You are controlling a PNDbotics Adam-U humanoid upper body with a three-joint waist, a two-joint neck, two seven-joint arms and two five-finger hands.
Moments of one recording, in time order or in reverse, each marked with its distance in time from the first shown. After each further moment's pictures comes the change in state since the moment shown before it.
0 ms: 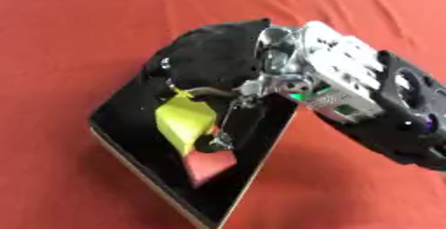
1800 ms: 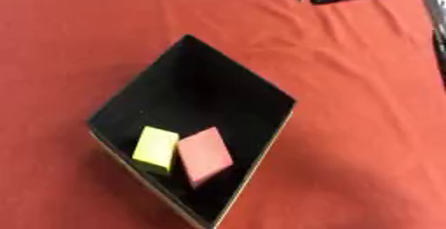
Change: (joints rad) left arm 0.006 0.000 0.031 0.000 -0.025 -0.009 0.047; right arm 0.158 -0.073 -0.582 -0.002 -0.253 0.240 -0.318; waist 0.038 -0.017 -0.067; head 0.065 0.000
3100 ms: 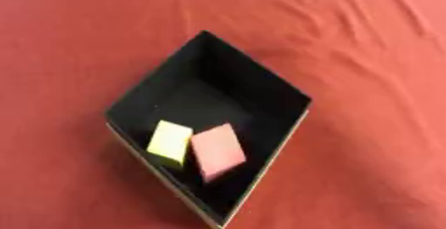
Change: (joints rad) left arm -0.035 0.010 0.010 0.000 -0.017 -0.040 0.045; right arm 0.388 0.116 -0.390 0.003 -0.399 -0.181 -0.401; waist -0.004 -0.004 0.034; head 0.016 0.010
